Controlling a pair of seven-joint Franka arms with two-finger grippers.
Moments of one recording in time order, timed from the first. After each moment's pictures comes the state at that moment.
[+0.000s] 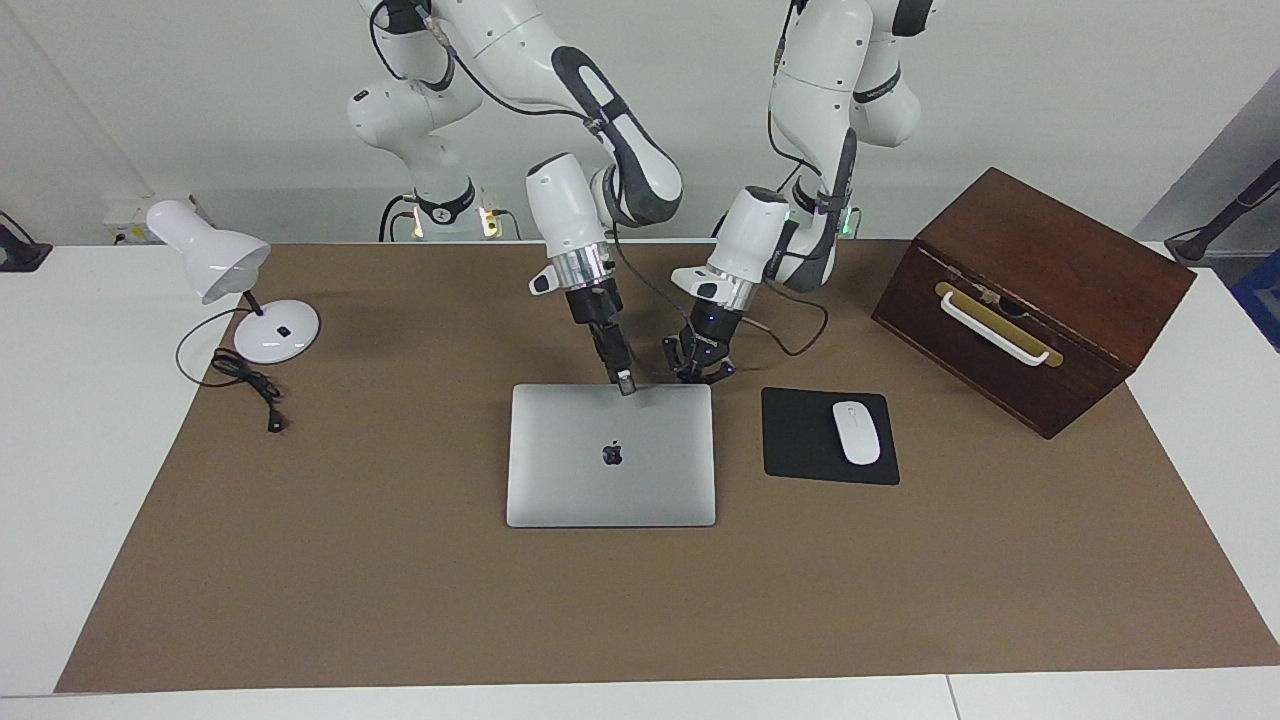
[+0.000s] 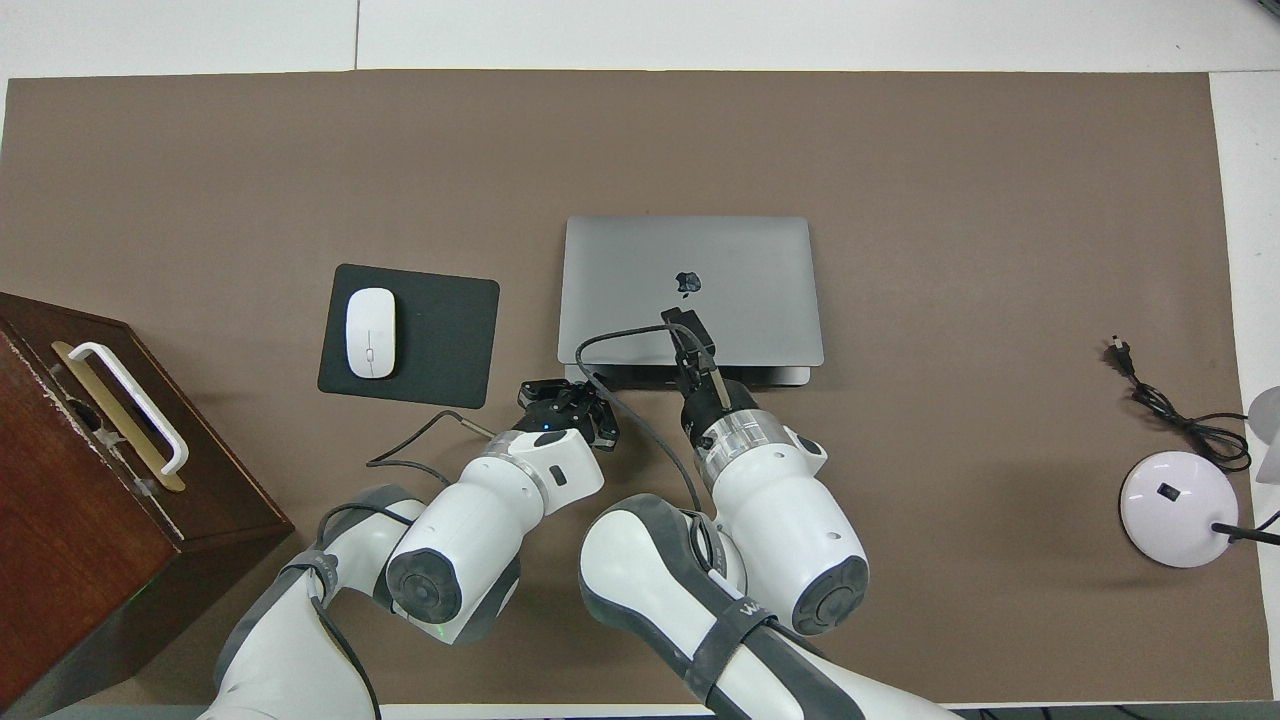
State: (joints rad) left arm -0.66 0.27 -0.02 -2.49 -0.07 3.49 -0.07; right arm 0.64 0.29 0.18 -2.15 1.36 3.48 0.58
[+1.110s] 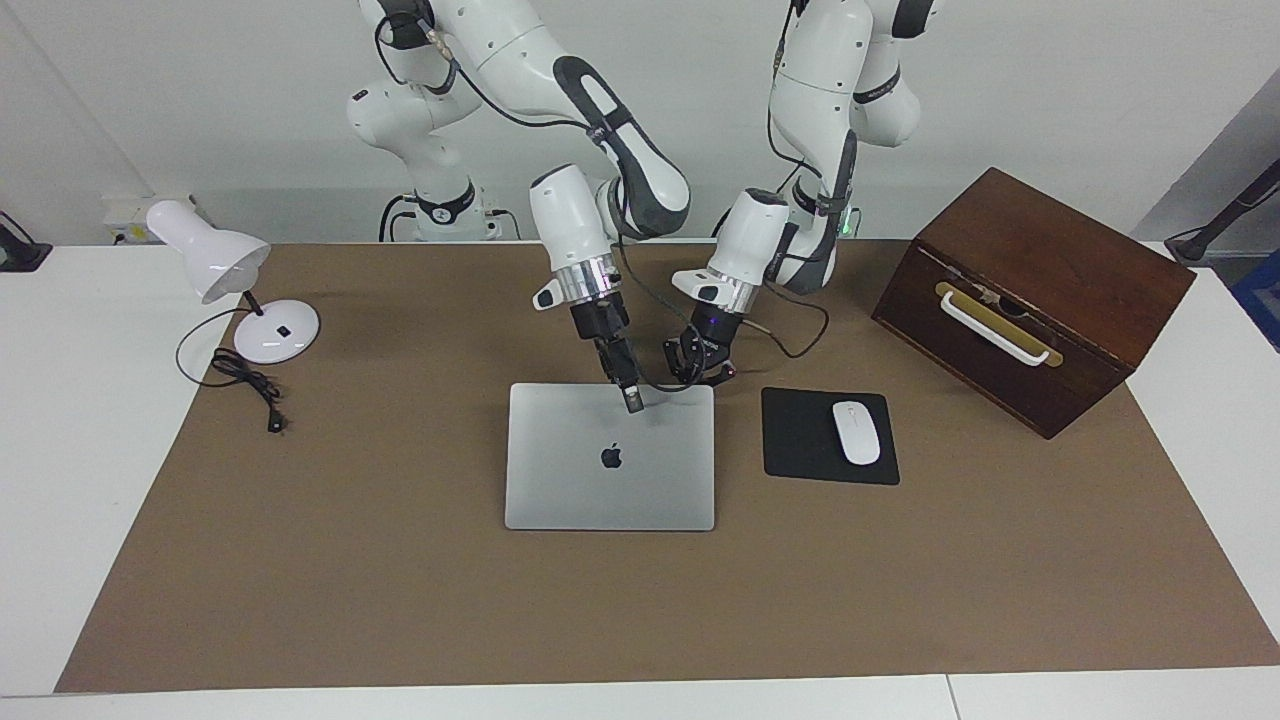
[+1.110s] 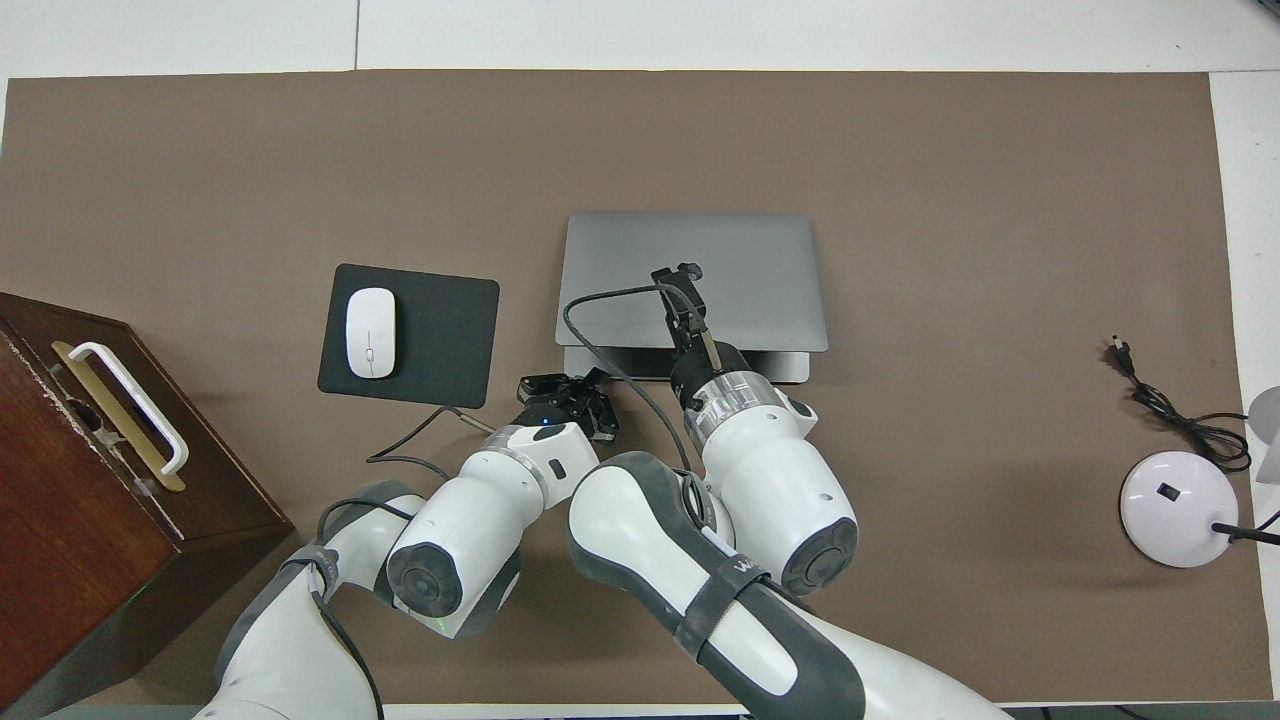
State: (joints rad) left arm -0.66 0.29 -0.02 -2.47 -0.07 3.49 -0.07; right arm 0.62 0.36 0.17 -2.02 1.35 3.48 0.54
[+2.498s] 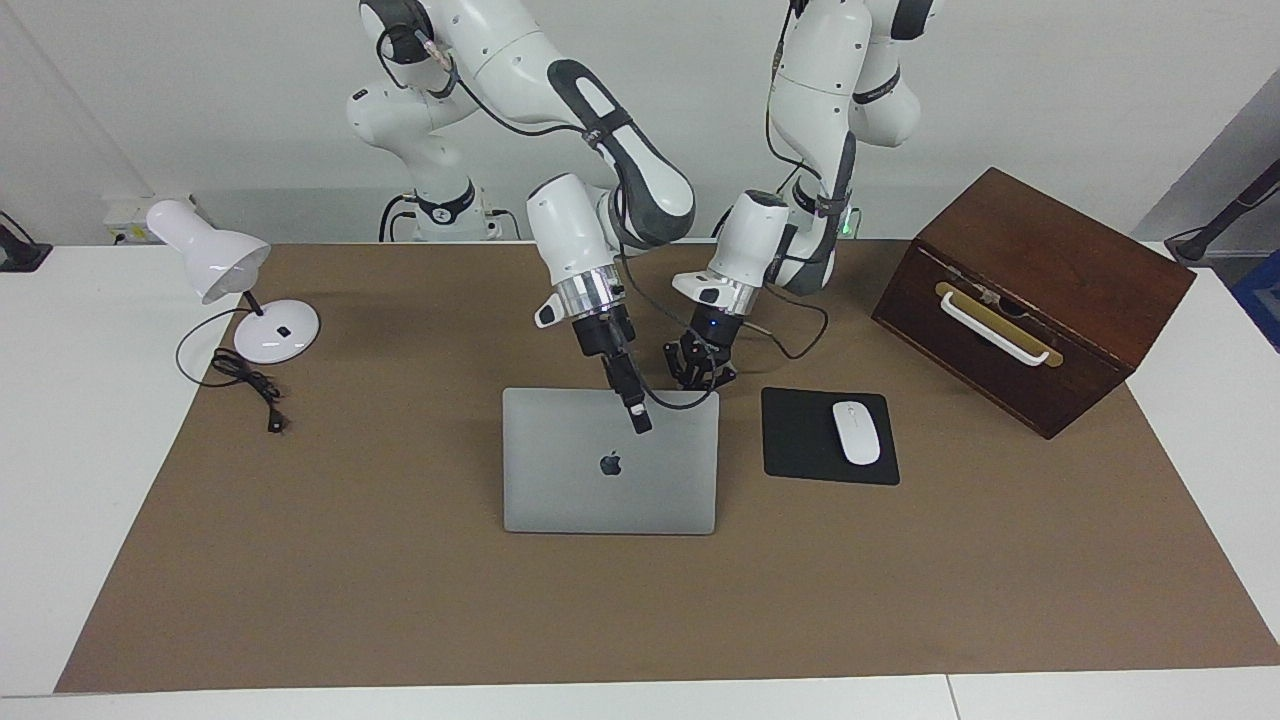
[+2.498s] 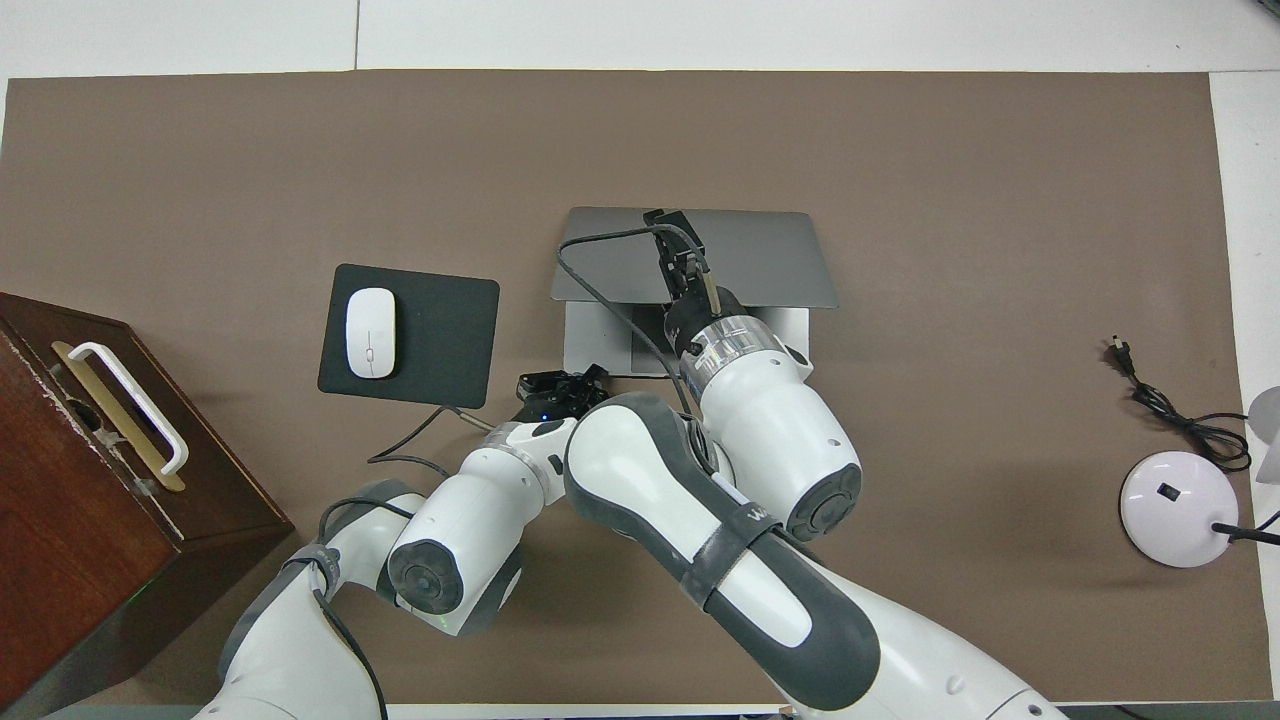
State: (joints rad) left arm -0.66 0.29 -0.02 -2.46 -0.09 3.49 -0.07; right arm 0.60 0.42 0.14 -1.87 1.35 3.44 0.52
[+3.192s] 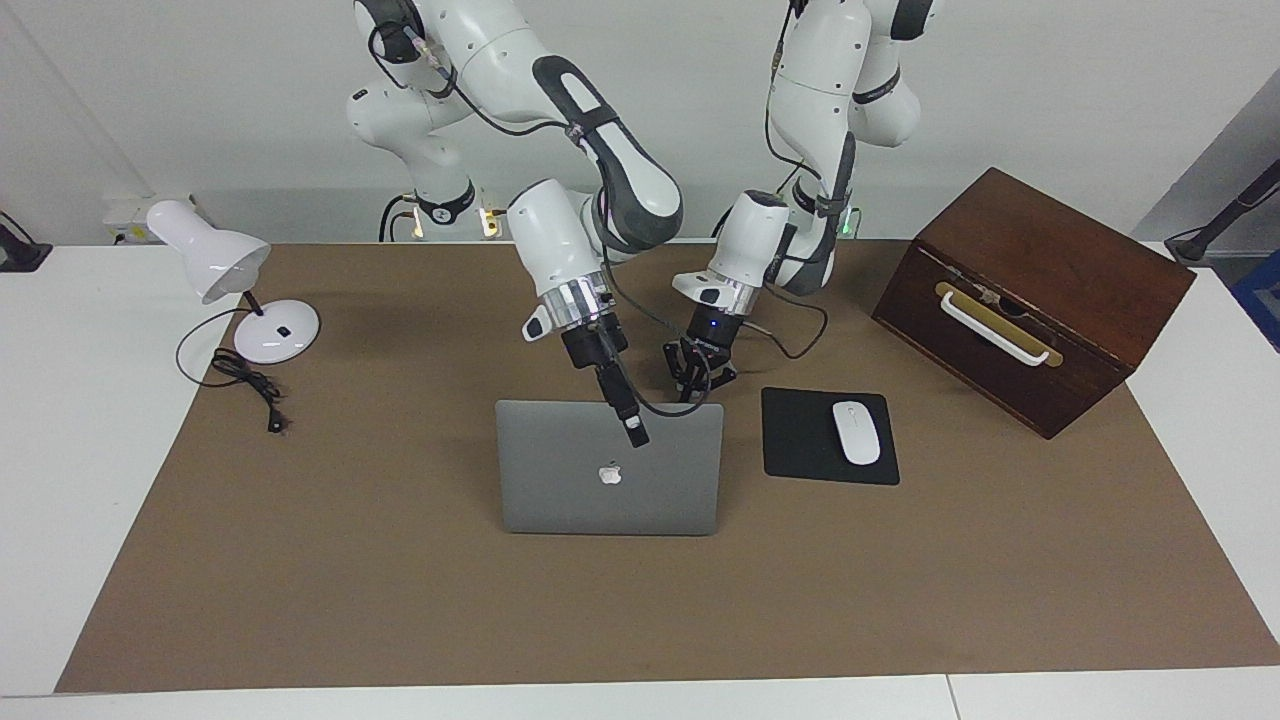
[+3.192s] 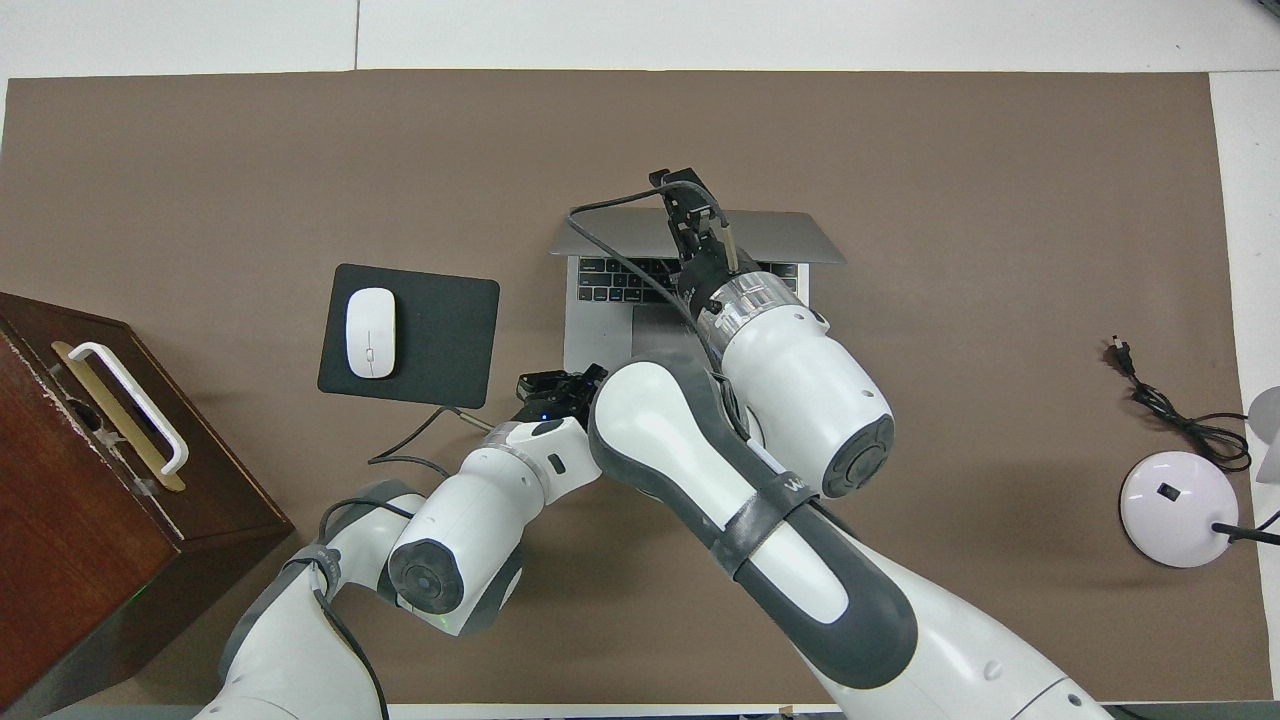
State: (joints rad) left arm -0.66 0.29 -0.02 -2.46 -0.10 3.49 -0.08; right arm 0.59 0.42 0.07 -1.80 1.33 3.32 0.52
